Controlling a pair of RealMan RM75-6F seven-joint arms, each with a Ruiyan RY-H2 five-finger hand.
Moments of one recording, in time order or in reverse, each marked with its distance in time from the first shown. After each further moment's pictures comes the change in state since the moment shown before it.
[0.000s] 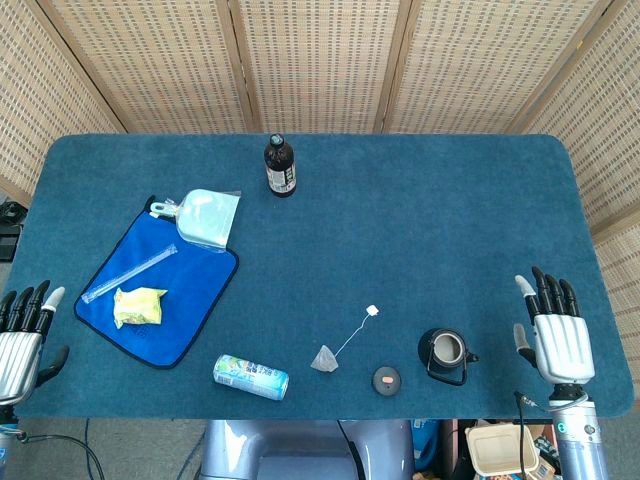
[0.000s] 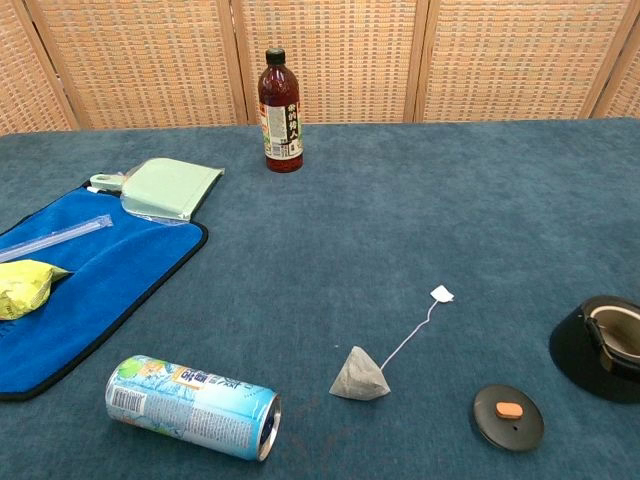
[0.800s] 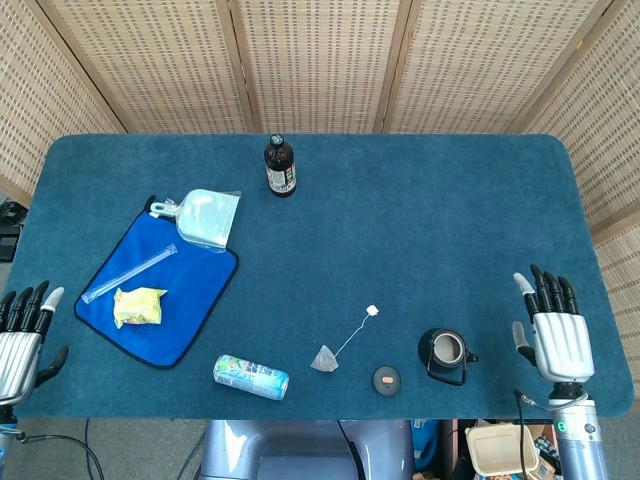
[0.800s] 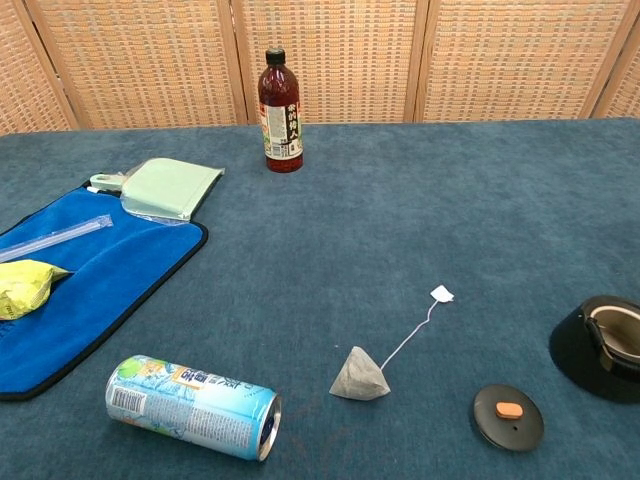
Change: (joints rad) left arm 0.001 0.003 -0.002 0.003 -0.007 -0.002 -0.008; right arm 0.006 0.012 0.004 -0.009 -0.026 0.010 0.006
